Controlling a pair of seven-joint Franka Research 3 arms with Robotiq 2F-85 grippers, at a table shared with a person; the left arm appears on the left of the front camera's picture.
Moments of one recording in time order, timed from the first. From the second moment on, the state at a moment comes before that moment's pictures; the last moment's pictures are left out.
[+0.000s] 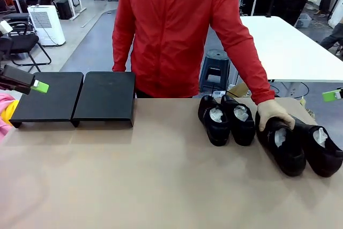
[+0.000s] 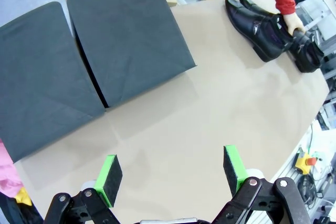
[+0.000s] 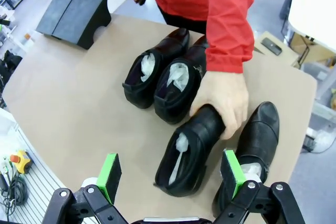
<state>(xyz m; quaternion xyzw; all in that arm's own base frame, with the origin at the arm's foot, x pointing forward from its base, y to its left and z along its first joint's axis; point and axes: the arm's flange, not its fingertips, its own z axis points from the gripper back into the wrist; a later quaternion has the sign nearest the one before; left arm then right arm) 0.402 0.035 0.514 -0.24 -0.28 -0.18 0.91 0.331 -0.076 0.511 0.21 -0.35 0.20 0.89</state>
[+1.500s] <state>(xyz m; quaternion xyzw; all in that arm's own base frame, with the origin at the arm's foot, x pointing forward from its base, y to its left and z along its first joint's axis) 0.402 0.035 0.514 -0.24 -0.28 -0.18 0.91 0.333 0.019 0.556 0.14 -0.29 0.16 0.93</state>
